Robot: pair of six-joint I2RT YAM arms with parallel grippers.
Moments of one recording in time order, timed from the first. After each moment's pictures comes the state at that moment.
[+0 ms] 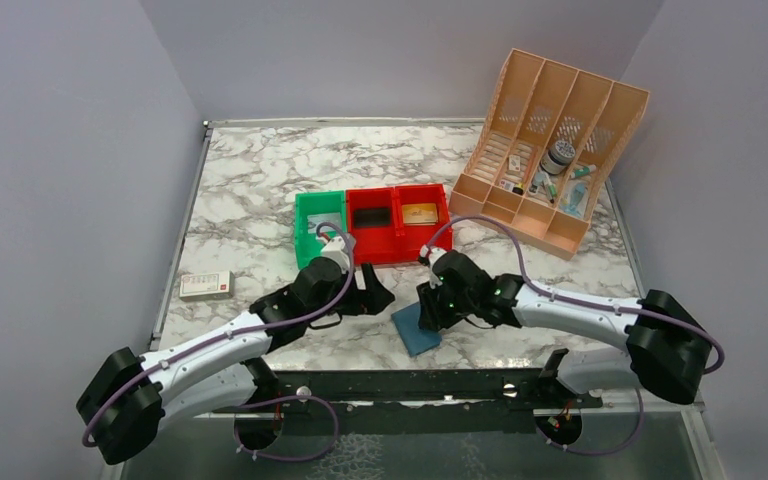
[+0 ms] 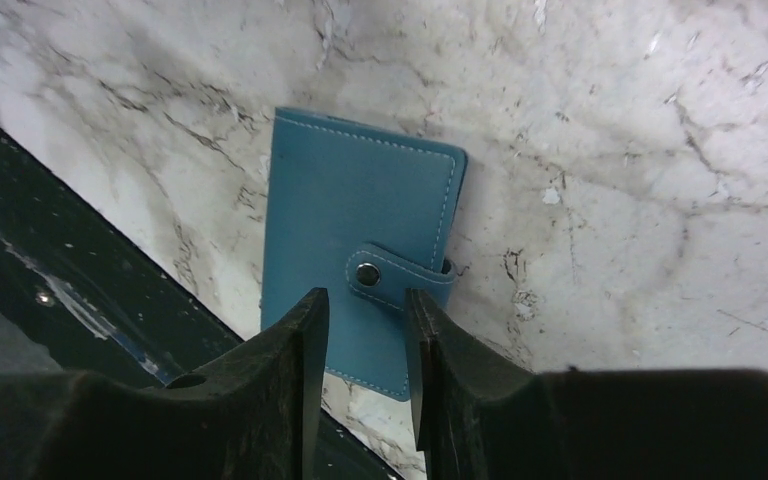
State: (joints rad) left arm -0.83 0.94 0.41 -0.02 0.02 -0.79; right arm 0.92 1.26 0.64 -0.26 -0.11 0.45
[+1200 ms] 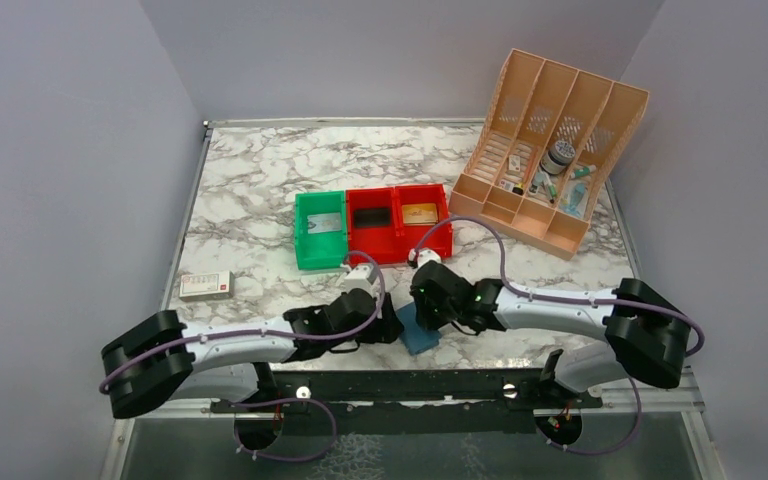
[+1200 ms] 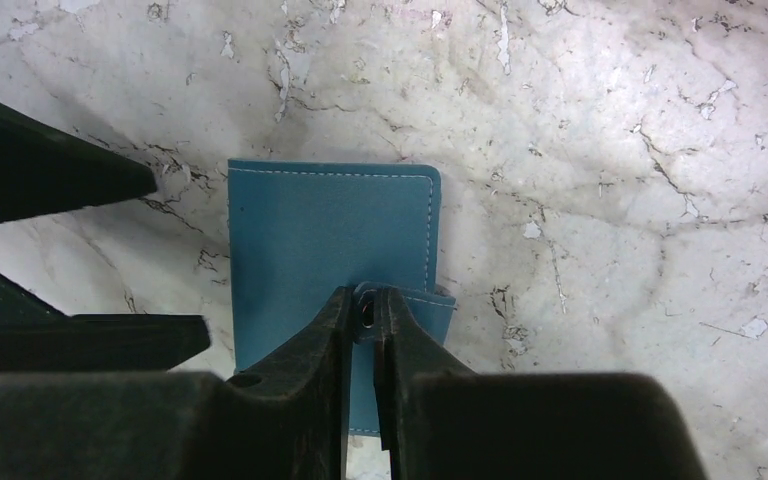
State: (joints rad) left arm -1.08 1.10 0.37 0.06 -0.18 -0.94; right arm 1.05 1.41 0.70 -0.26 0.15 0.51
